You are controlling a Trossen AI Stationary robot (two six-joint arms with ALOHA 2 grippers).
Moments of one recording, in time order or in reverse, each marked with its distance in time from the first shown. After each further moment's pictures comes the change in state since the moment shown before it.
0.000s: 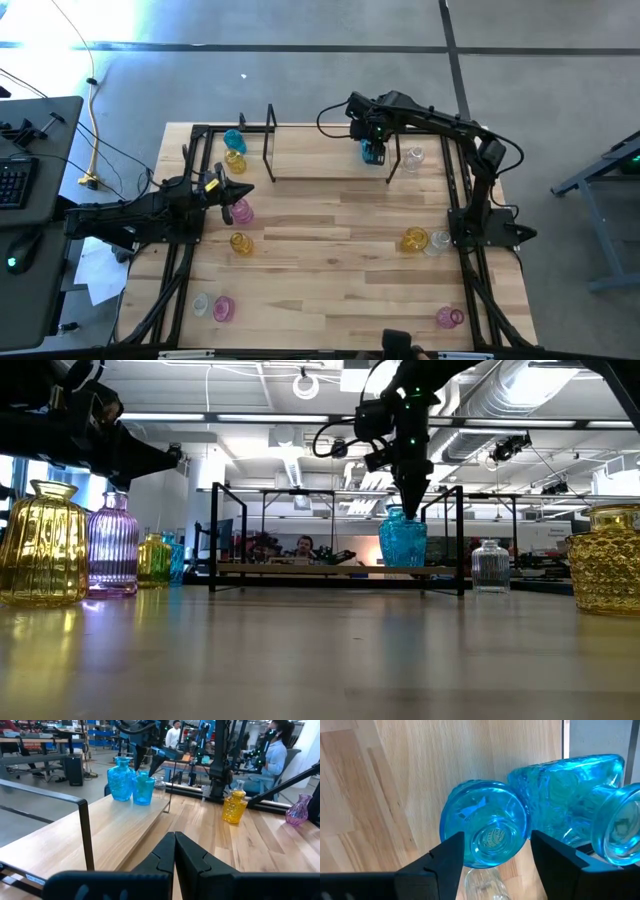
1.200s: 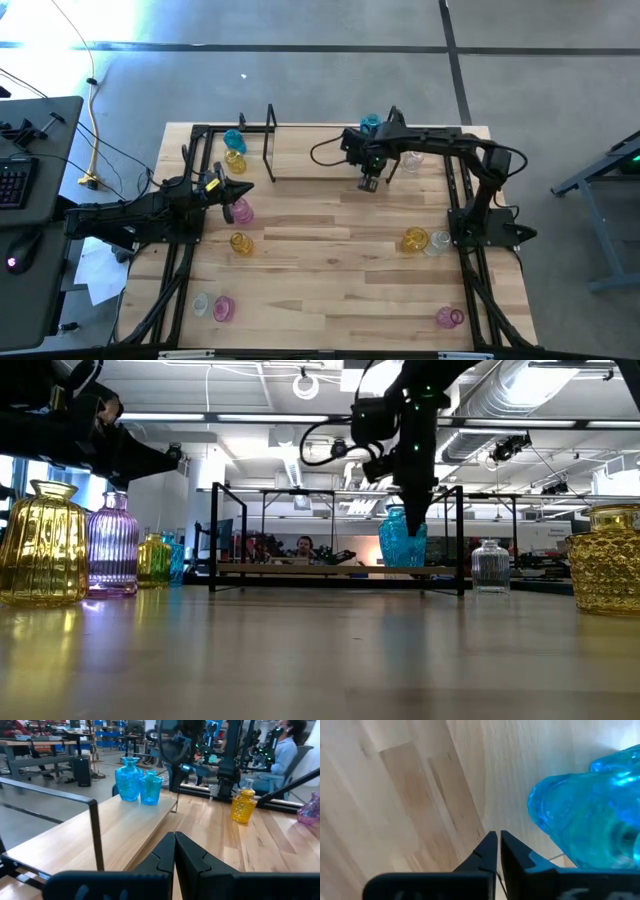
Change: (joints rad) left arm 0.000 0.000 0.000 -0.002 -0.043 0.020; right arm 0.180 -0.072 -0.254 0.158 -0.018 0.338
